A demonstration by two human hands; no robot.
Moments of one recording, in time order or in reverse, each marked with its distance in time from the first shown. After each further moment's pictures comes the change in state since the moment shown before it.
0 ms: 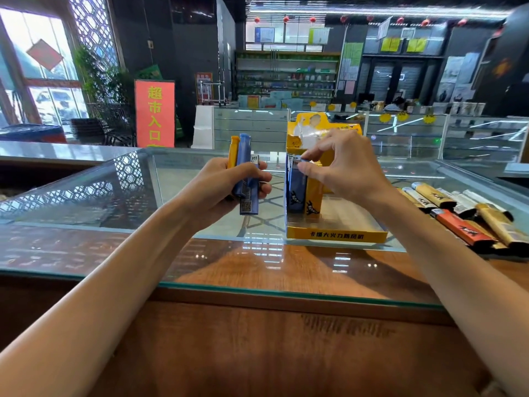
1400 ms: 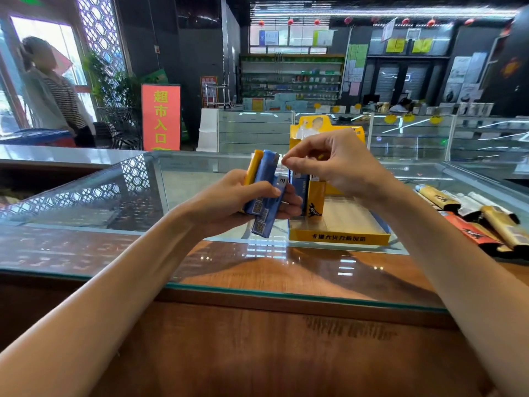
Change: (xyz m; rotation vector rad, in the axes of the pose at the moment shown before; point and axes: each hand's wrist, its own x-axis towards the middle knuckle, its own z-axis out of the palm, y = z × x) left_hand -0.005 -0.007 0.007 0.092 -0.295 -0.019; right_hand -0.001 -0.018 -0.009 0.467 -0.221 0.010
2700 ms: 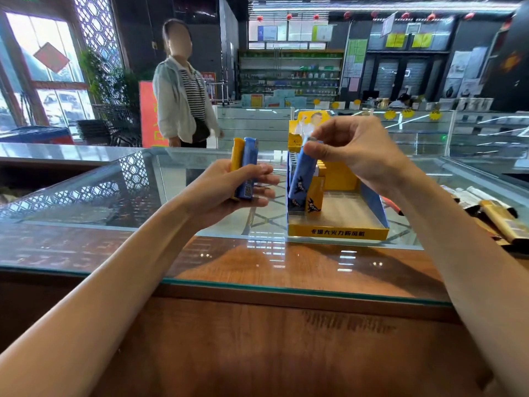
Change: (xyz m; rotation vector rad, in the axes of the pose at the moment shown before) left_hand -0.001 0.003 -0.008 0.013 0.211 0.012; right_hand 0.001 0.015 -0.021 0.308 0.071 0.055
